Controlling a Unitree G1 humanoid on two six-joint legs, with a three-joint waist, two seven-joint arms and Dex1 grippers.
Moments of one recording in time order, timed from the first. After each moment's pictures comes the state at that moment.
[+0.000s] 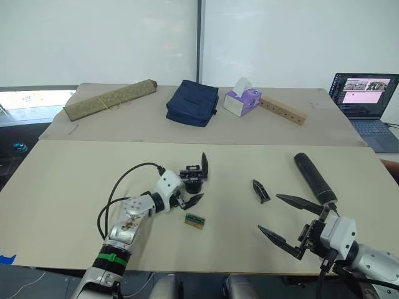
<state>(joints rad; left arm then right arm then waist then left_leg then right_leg) -0.28 0.36 -0.14 0.17 -0.16 0.08 -0.75 0.43 -0.60 -0.21 -0.50 0.40 -0.22 0.85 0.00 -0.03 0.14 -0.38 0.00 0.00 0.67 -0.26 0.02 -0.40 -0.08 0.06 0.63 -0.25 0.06</state>
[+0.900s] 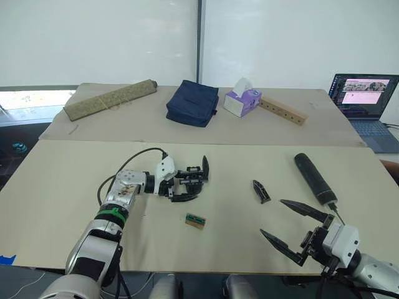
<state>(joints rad) -0.73 0.38 -0.18 0.89 -0.13 -0.22 -1.31 0.49 -0.57 -0.24 -0.51 0.37 -0.25 0.82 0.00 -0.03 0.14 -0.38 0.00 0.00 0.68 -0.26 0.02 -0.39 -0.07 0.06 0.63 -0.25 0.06</state>
